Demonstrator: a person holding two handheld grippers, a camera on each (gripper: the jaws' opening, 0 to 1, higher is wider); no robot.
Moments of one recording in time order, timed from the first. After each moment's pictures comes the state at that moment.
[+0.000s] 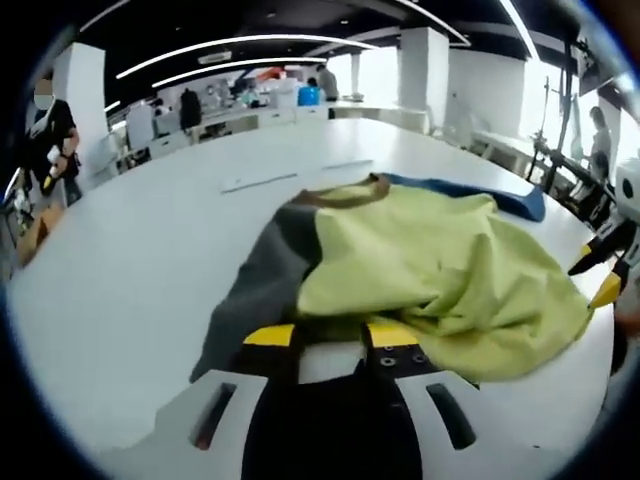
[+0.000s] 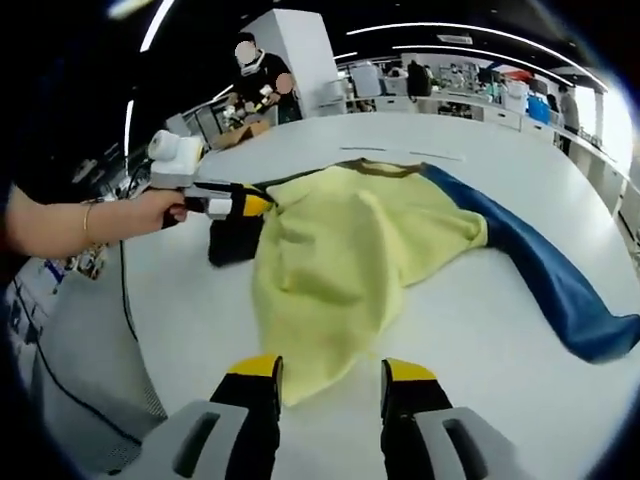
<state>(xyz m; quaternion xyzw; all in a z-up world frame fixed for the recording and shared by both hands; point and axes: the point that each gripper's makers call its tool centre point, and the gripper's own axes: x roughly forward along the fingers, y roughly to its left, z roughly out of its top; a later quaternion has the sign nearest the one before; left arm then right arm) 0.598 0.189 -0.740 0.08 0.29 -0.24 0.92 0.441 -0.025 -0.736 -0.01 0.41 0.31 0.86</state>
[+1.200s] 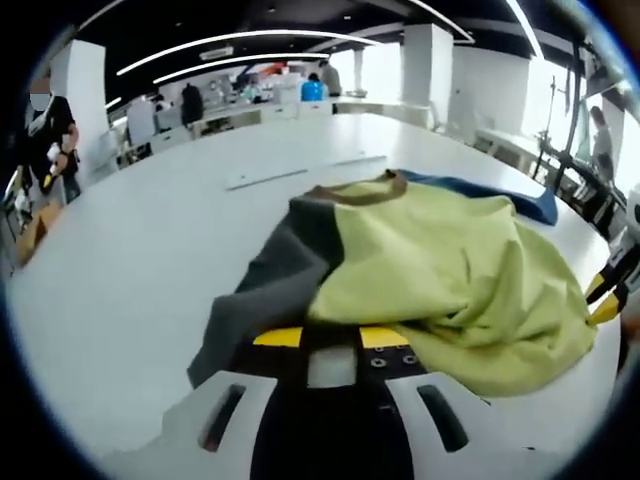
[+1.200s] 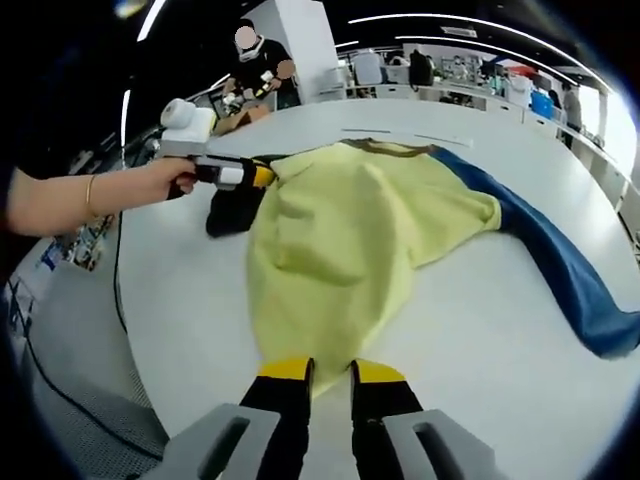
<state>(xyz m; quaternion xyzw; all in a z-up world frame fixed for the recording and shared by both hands) 0.621 0.191 -0.748 0.07 0.31 -0.24 0.92 0.438 -0.021 -0.755 -0.03 0.43 0.30 0.85</state>
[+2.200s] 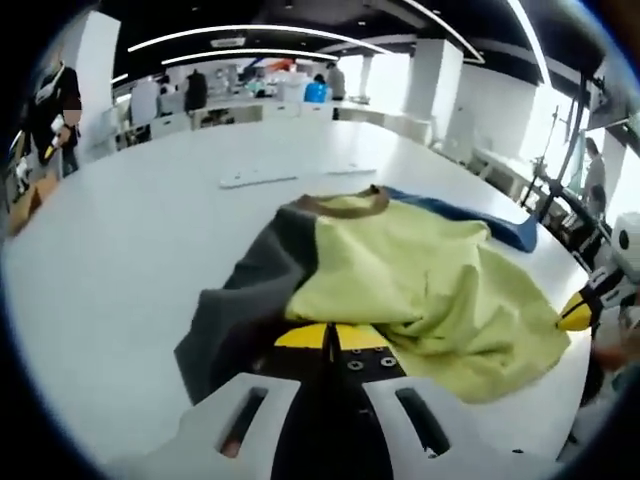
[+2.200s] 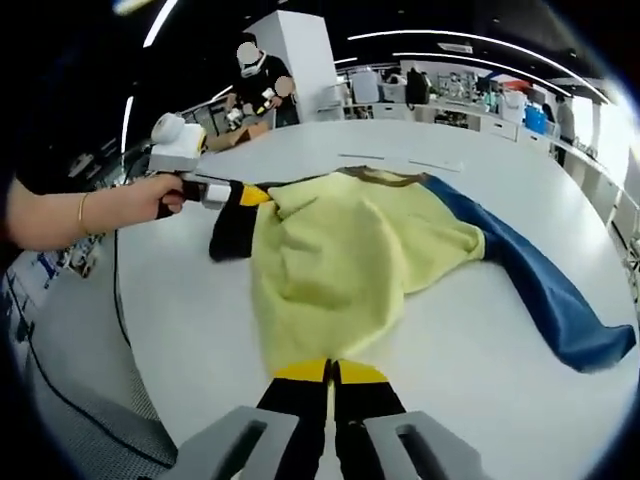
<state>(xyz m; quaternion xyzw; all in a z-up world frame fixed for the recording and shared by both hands) 0.593 0.181 -0.719 0.01 0.31 -0.25 0.92 0.448 -0.027 -0.719 -0.03 0.38 0.29 0.88</state>
